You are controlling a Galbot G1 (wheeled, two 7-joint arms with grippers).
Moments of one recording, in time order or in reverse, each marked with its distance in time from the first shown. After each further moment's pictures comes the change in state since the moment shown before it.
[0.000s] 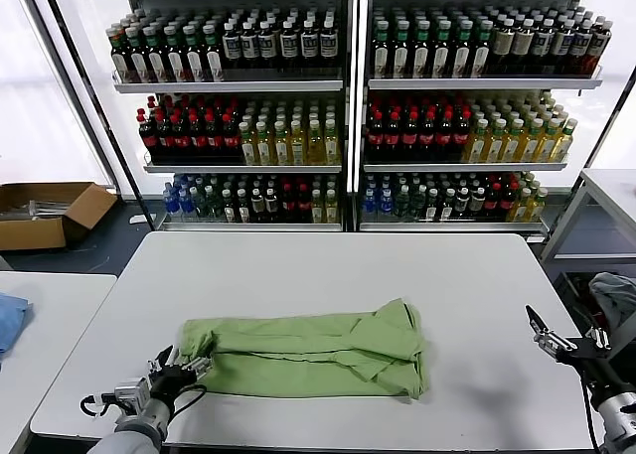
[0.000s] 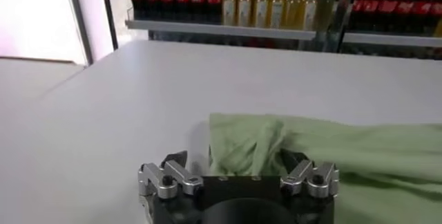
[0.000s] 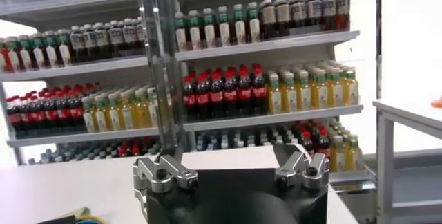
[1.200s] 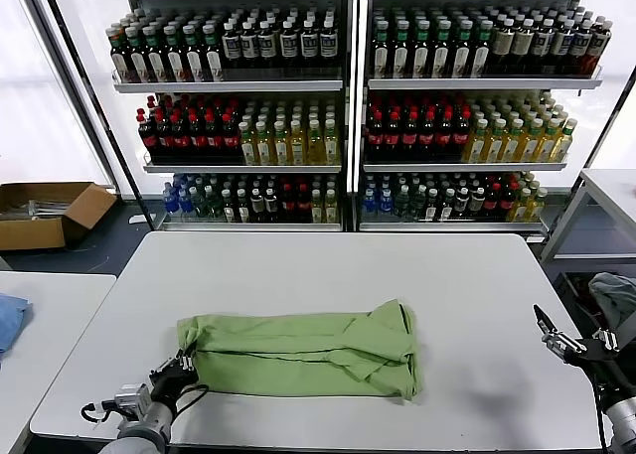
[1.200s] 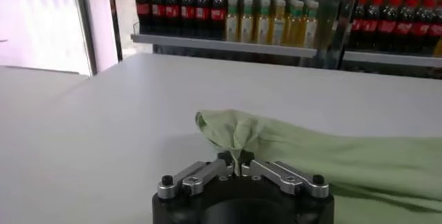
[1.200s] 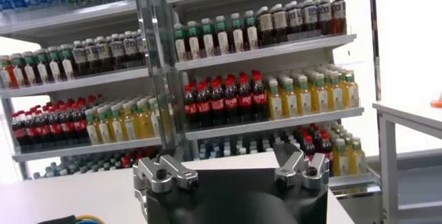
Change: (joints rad) left arm 0.004 -0.048 -0.046 -0.009 0.061 -0.069 0.054; right arm -0.006 0.004 0.007 0.004 0.043 0.007 -0.011
